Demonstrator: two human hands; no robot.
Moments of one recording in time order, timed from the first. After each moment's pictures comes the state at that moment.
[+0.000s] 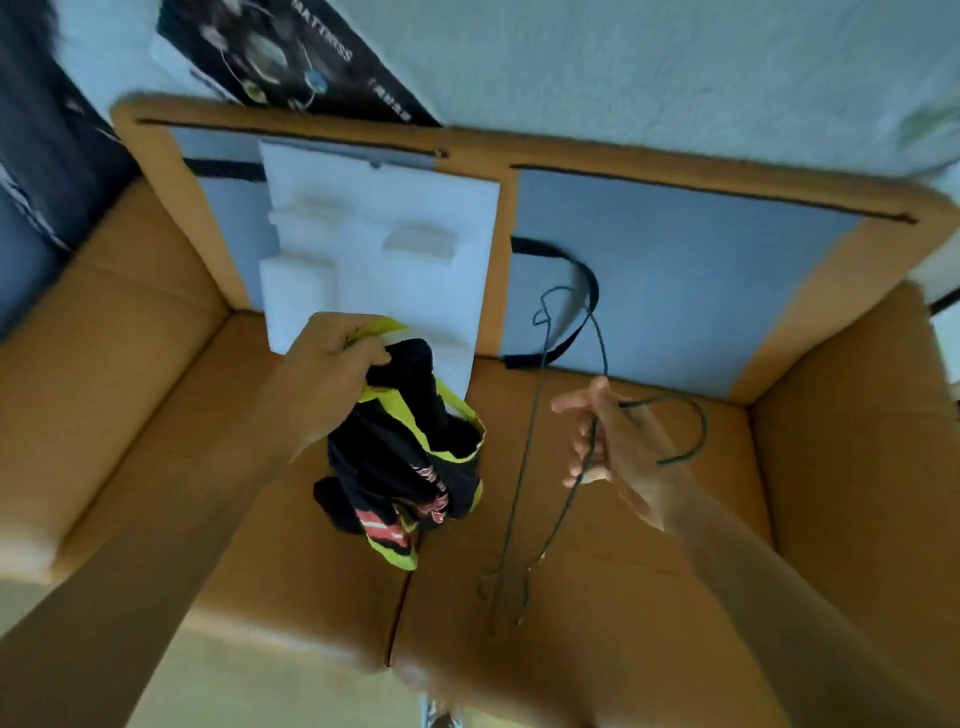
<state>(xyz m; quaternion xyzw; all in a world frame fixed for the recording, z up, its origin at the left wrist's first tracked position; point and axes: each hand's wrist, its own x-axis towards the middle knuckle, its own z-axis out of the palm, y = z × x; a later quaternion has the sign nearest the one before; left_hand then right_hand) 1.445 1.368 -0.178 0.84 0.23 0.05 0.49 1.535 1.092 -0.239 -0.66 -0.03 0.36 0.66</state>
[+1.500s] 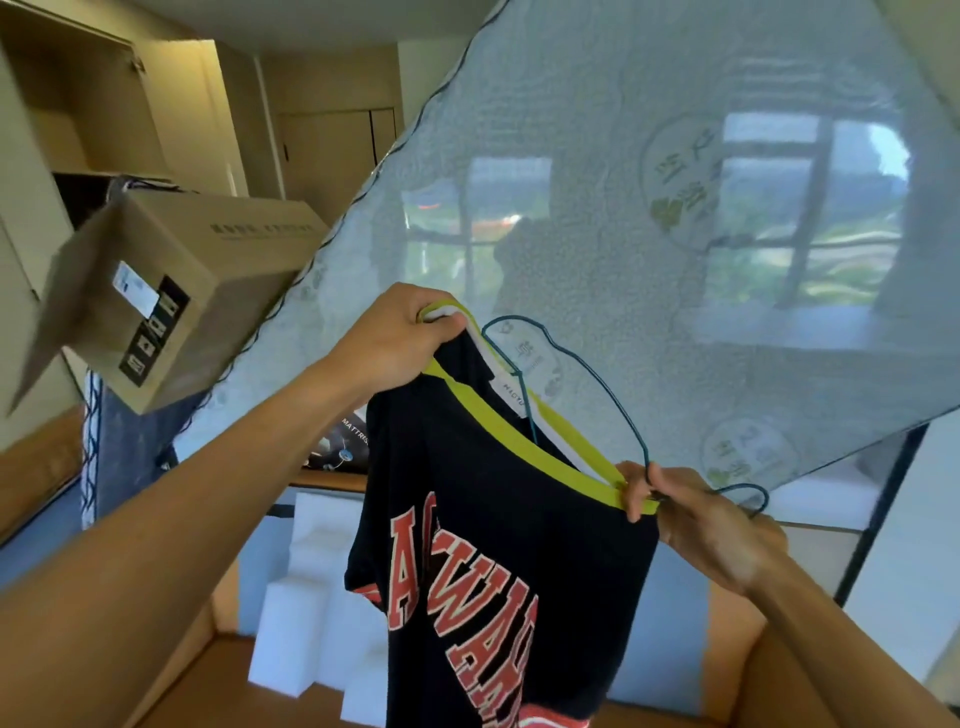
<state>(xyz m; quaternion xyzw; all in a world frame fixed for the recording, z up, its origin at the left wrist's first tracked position) 1.497 1.281 0.239 0.90 -0.01 0.24 0.37 1.584 0.988 0.083 -0.62 -0.34 0.20 0.68</state>
